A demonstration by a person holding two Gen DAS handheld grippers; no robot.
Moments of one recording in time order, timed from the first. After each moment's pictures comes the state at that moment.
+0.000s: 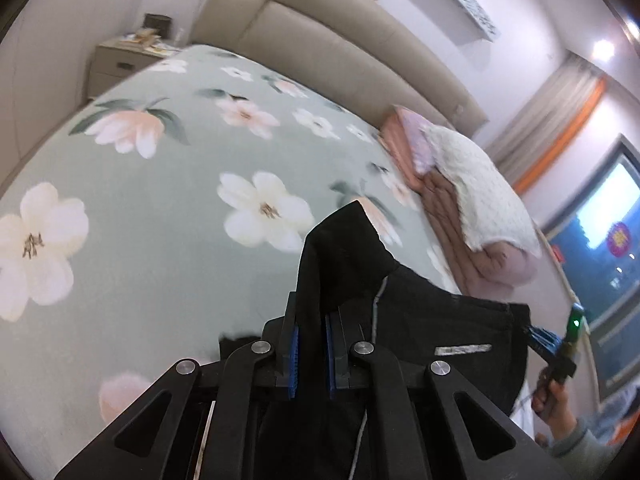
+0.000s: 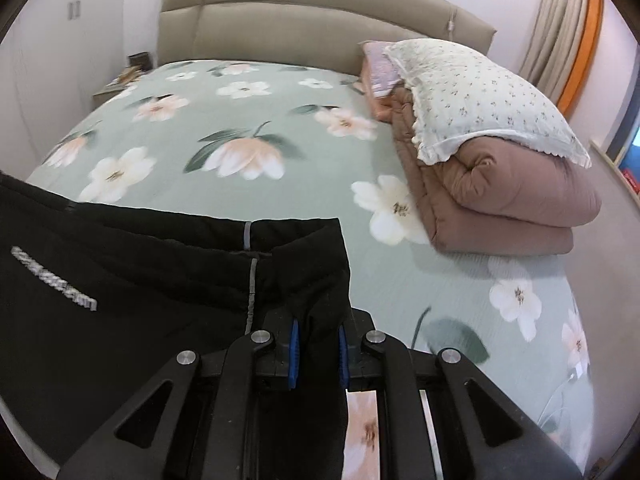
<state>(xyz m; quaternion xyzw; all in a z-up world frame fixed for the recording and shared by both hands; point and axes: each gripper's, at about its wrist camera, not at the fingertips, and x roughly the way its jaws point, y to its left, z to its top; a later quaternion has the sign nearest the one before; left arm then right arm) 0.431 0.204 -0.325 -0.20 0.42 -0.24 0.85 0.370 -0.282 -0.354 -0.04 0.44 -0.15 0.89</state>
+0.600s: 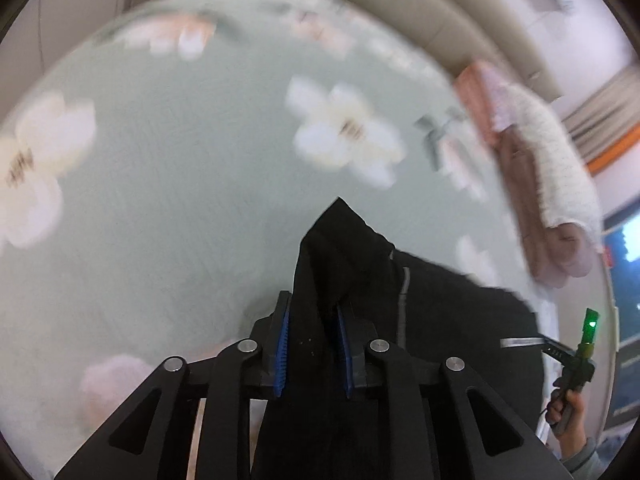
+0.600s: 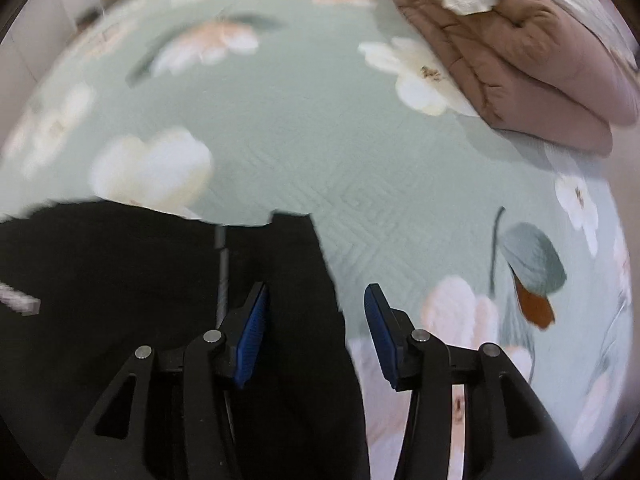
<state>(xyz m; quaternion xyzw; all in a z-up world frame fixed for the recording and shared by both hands) 0.466 0.199 -0.410 -0.18 0.52 -0.18 0.82 0.383 -0.314 -0.433 0.08 0.54 -0.14 0.82</state>
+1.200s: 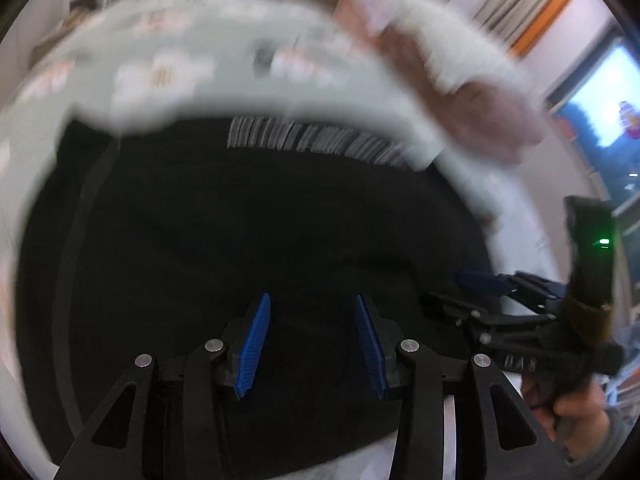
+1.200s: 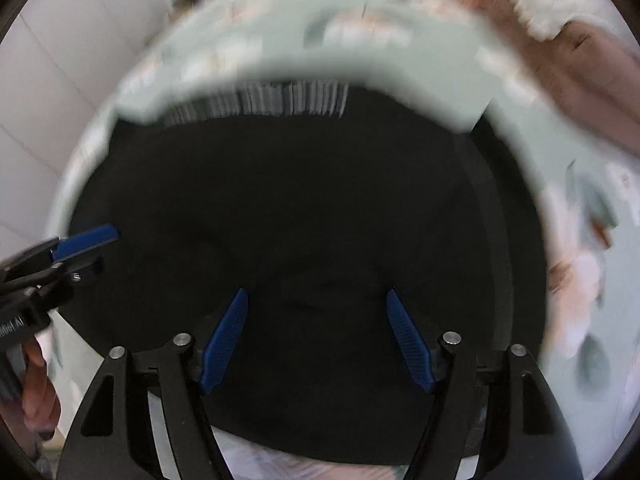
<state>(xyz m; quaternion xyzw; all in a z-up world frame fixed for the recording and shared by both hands) 0.294 0.010 -0.409 -0.04 0.55 -0.28 0.78 0.293 -0.145 -0.461 0.07 0.58 0.00 0.81</state>
